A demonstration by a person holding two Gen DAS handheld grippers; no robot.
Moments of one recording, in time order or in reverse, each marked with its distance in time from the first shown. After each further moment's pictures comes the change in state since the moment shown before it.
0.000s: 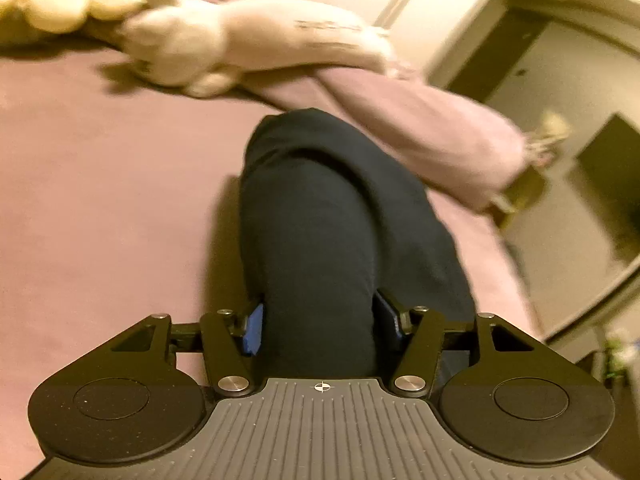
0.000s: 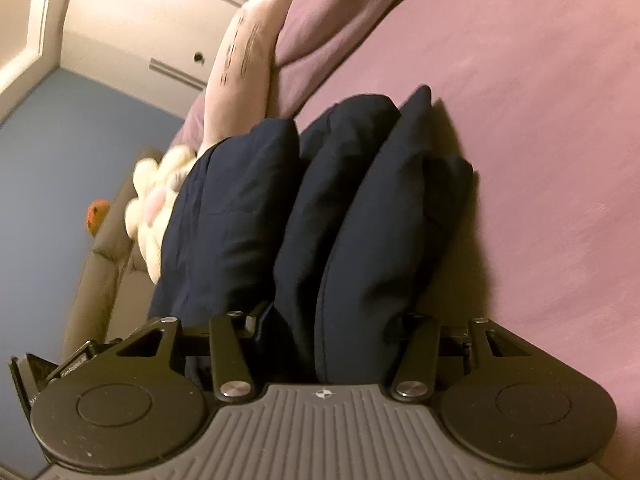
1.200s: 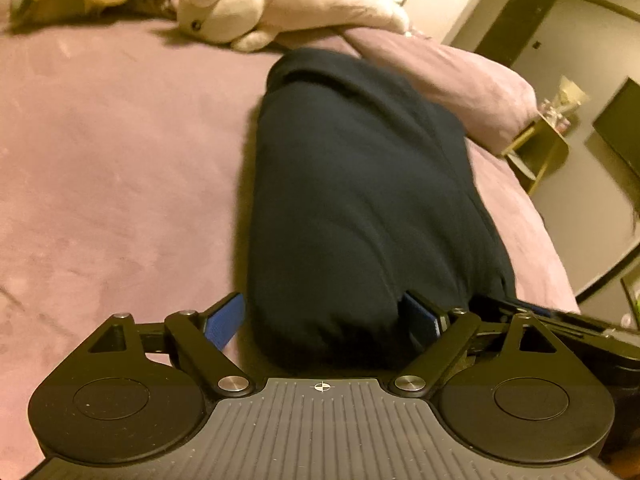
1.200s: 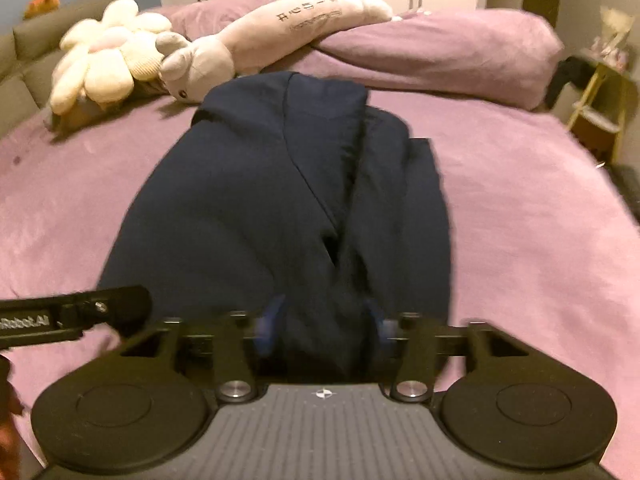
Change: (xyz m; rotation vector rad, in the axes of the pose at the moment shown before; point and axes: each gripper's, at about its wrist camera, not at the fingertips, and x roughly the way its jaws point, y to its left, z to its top) left arm -0.065 0.008 -0.115 0.050 0.034 0.059; right arm -0.036 0.152 -0.156 -0.656 -0.068 -0.643
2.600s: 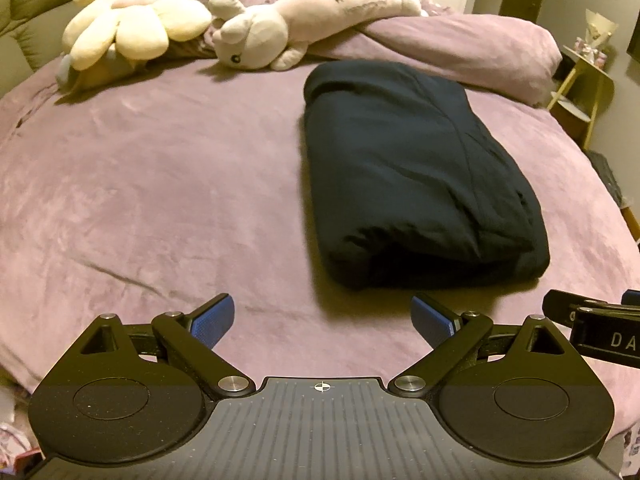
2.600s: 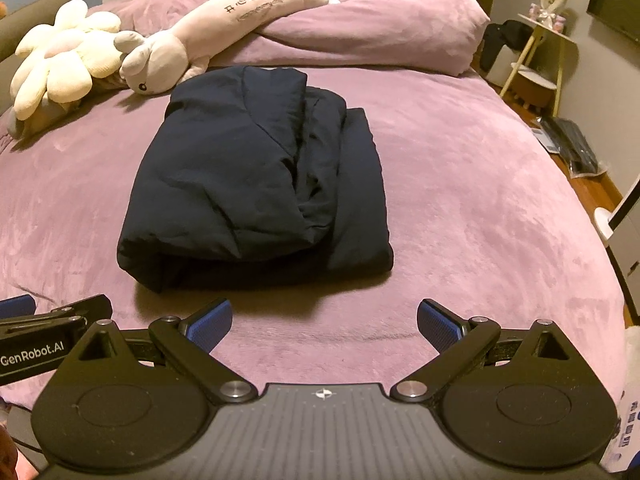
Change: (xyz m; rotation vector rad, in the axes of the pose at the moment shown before) left arm -0.078 -0.039 -0.024 0.166 0.033 0.278; right arm -0.078 0.013 -0.018 0.129 0.093 -0.137
